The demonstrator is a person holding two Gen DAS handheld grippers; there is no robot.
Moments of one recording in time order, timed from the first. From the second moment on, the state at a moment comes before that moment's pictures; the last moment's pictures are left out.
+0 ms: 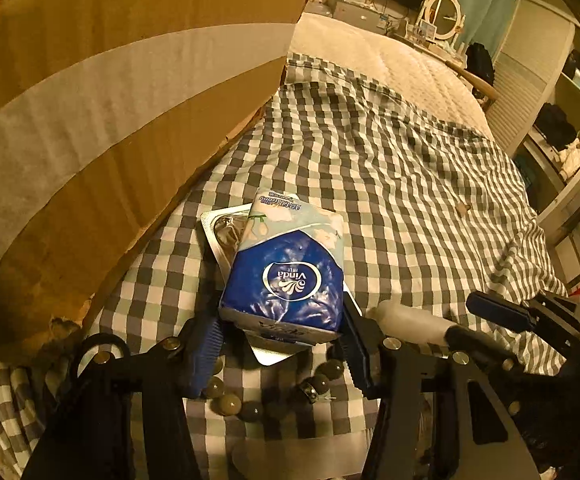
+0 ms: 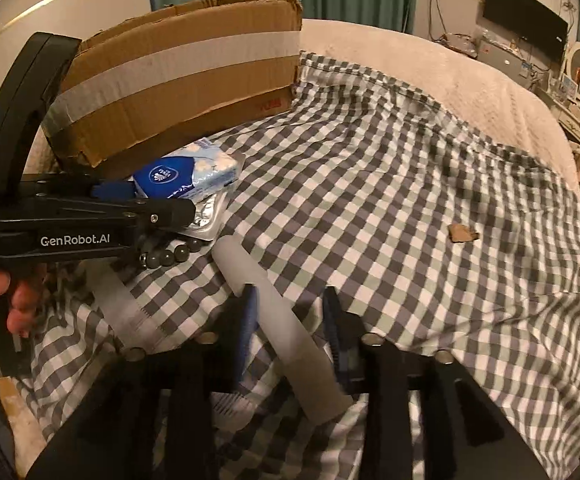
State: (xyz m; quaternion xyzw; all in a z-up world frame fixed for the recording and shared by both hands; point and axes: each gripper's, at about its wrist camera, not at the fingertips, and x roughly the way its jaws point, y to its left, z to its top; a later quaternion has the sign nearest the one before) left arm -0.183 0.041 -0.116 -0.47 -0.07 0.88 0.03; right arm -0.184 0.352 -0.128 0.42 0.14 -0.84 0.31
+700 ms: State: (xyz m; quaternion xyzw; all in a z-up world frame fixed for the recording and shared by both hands) left arm -0.157 0.057 -0.057 -0.41 -0.11 0.90 0.09; right arm -0.167 0.381 -0.073 0.34 0.09 -0.91 0.23
